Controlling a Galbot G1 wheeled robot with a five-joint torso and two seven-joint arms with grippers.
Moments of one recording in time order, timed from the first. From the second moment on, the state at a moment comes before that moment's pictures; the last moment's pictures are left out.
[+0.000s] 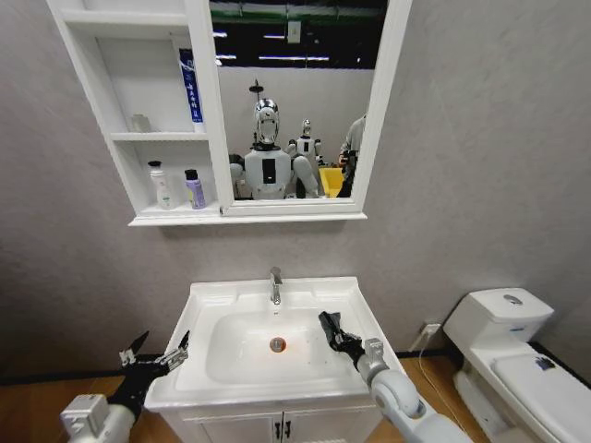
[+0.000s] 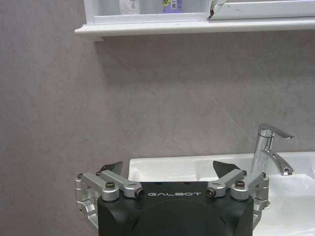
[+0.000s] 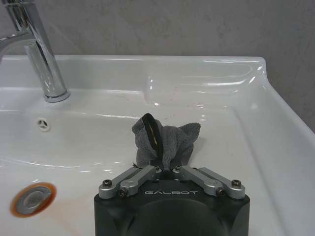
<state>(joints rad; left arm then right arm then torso) 1.93 -1.26 -0.88 -2.49 -0.45 0.31 -0.06 -1.16 1.02 0.17 1.67 0.59 -0.31 0.18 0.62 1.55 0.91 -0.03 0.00</state>
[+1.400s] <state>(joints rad) 1.93 -1.26 -0.88 -2.49 -0.45 0.31 -0.06 -0.87 1.23 -0.09 1.35 0.87 -0.40 0.25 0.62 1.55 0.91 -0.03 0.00</state>
